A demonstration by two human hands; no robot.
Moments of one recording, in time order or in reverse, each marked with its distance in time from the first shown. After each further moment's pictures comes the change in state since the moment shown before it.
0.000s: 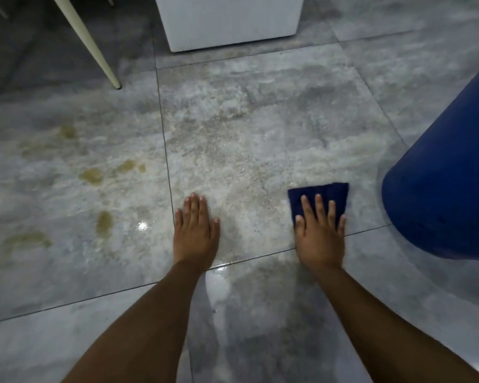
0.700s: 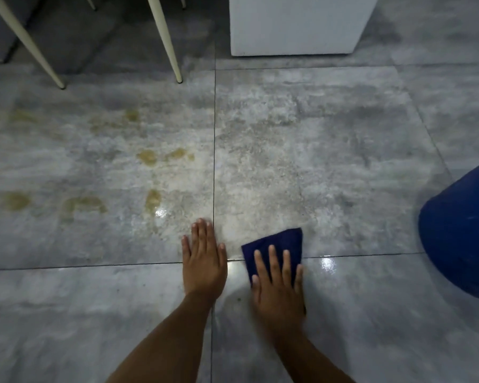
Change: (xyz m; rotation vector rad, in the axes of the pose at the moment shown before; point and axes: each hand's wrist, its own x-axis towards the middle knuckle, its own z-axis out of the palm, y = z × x) left_hand -0.082 -0.031 0.004 -0.019 0.099 -0.213; right_hand -0.134 -0.078 0.045 0.022 0.008 -0.438
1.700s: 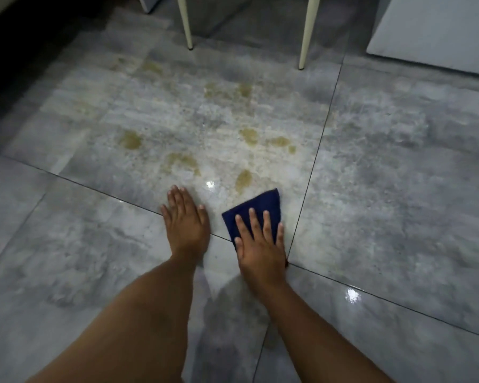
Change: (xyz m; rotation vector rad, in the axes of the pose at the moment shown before) left_hand 0.020 -0.162 -0.060 0.001 0.154 -0.561; right_hand 0.074 -0.157 0.028 -0.047 -0.133 -0.511
